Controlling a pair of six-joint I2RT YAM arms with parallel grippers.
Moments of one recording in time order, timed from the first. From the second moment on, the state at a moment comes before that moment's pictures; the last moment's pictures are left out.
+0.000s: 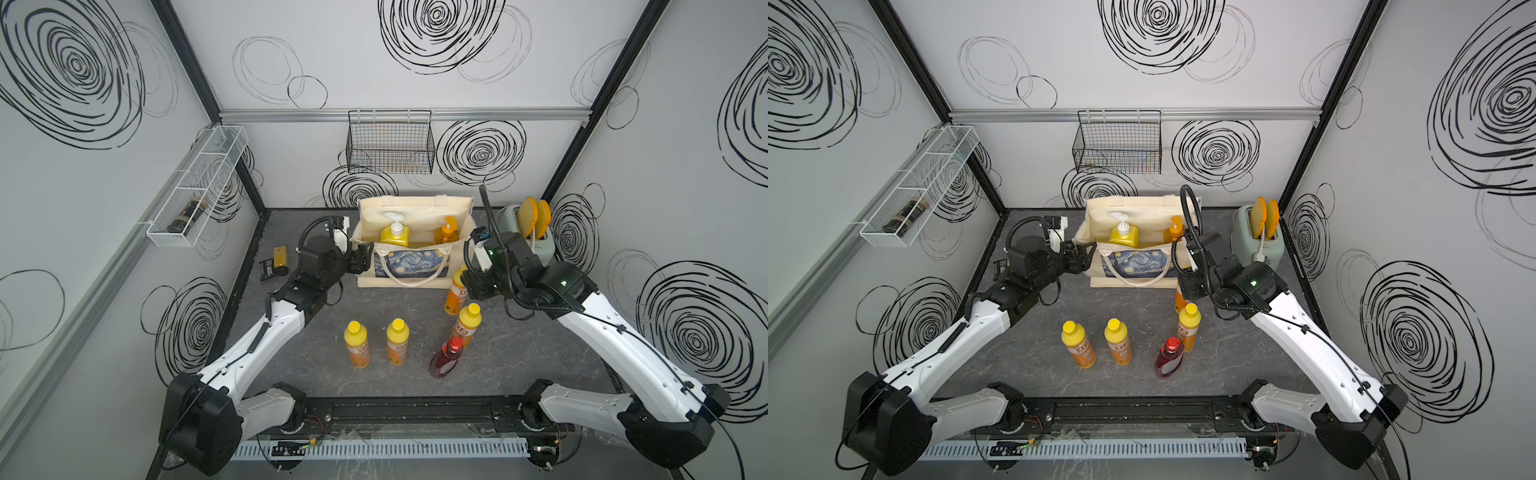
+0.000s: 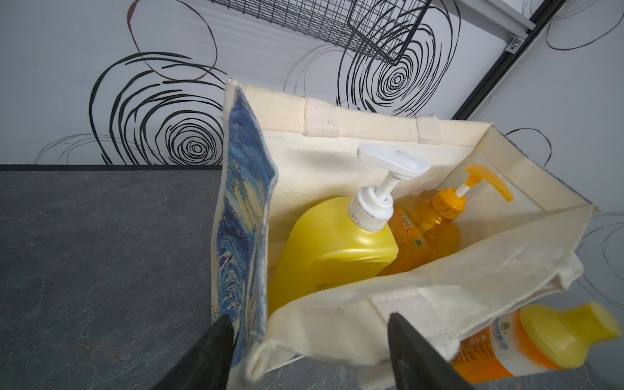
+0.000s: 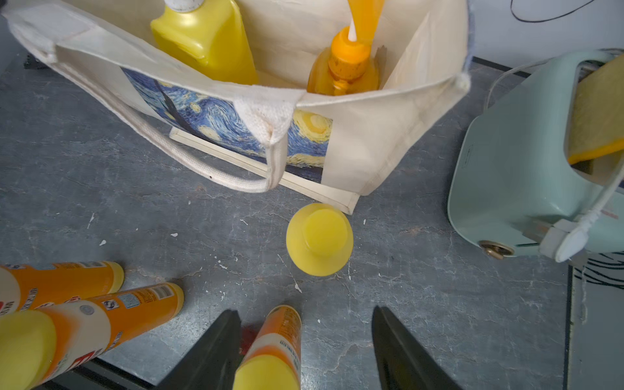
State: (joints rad) left arm -0.36 1.18 0.88 -0.01 0.10 -0.33; right arm 0.70 1.17 1.35 -1.06 0.23 0.24
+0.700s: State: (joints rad) left arm -0.36 1.18 0.87 -0.01 0.11 -0.33; right arm 0.58 1.24 1.24 -0.82 0.17 0.23
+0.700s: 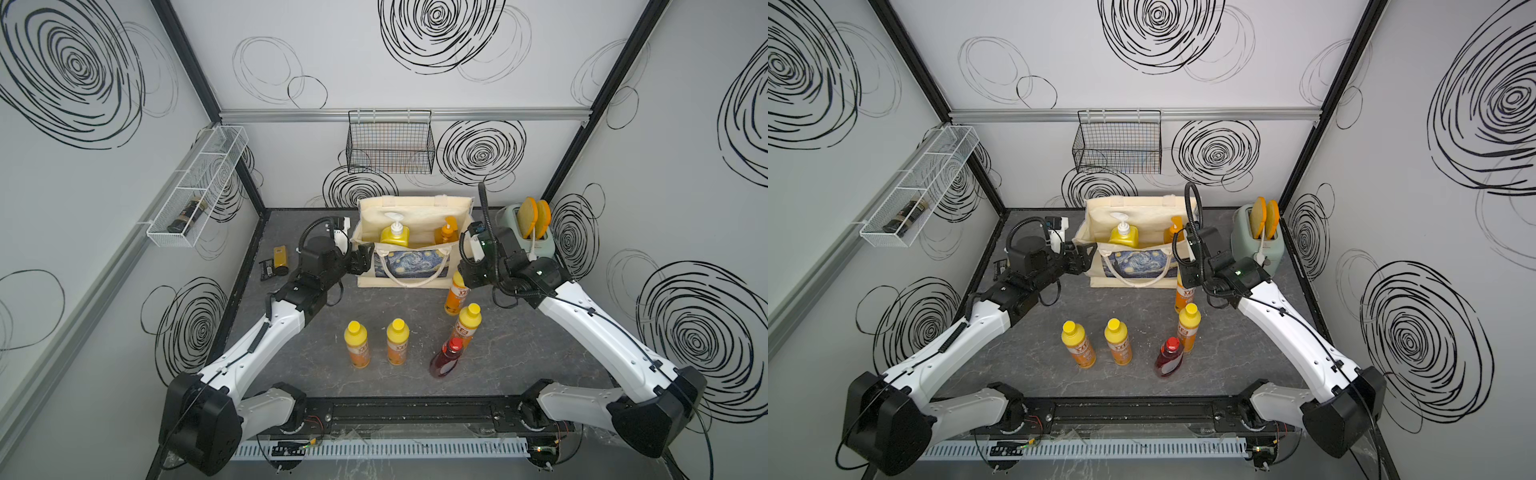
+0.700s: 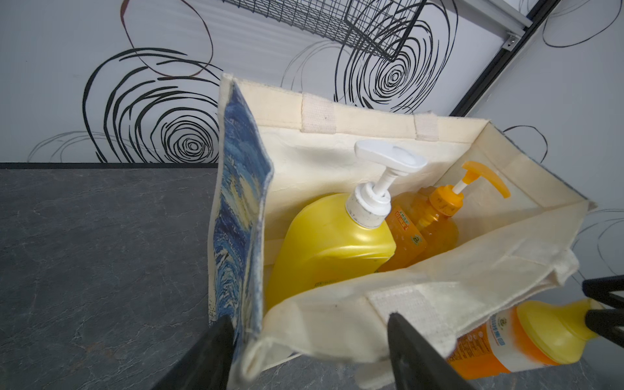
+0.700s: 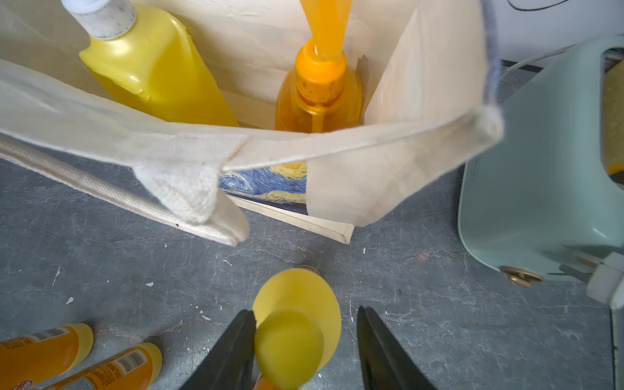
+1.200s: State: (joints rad) left arm -0.36 1.18 0.87 -0.01 0.11 -0.33; right arm 0.58 1.27 1.21 -0.80 0.17 0.22
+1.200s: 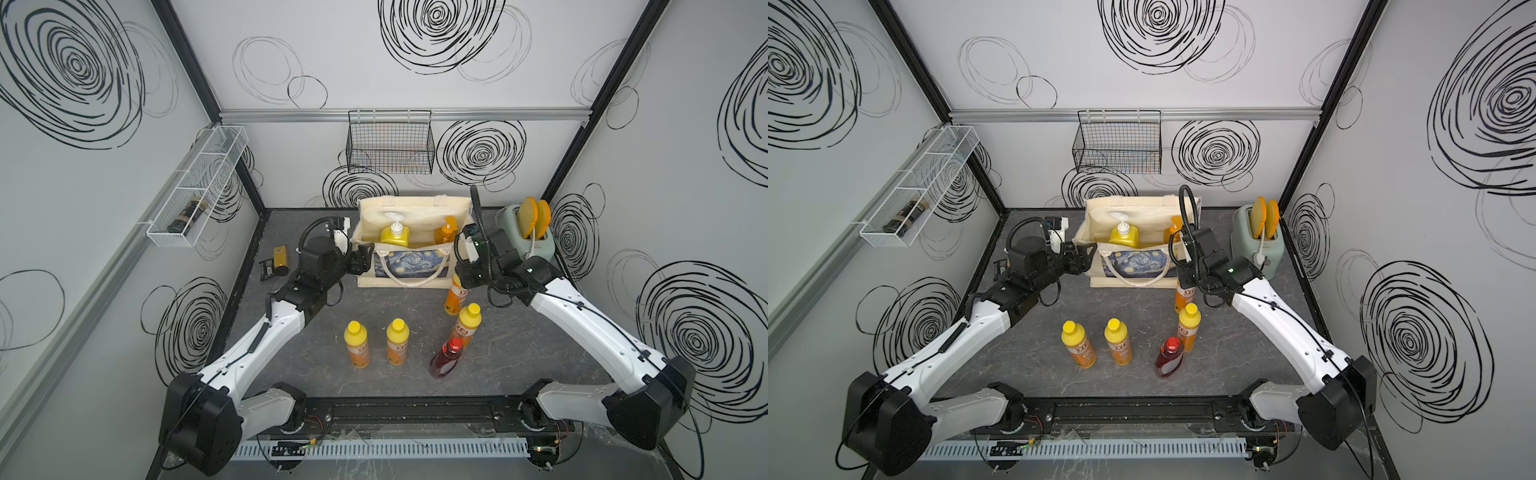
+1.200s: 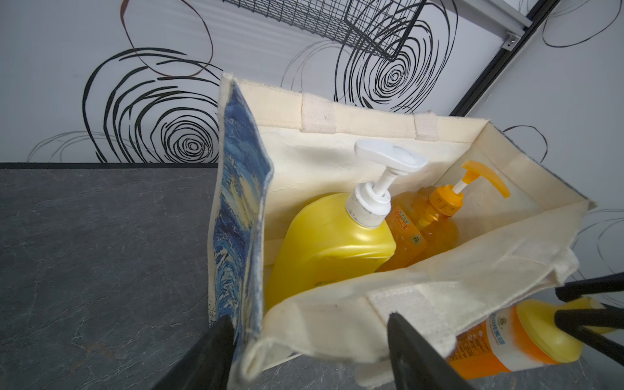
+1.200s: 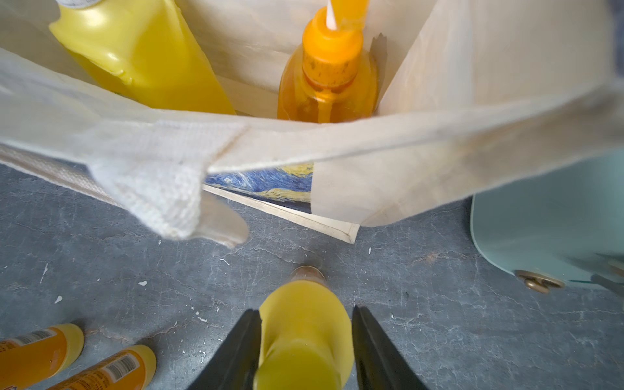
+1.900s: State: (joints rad) left arm -0.36 1.18 0.87 0.00 0.11 -0.33; right arm 0.70 1.29 1.33 -0.92 0.24 0.22
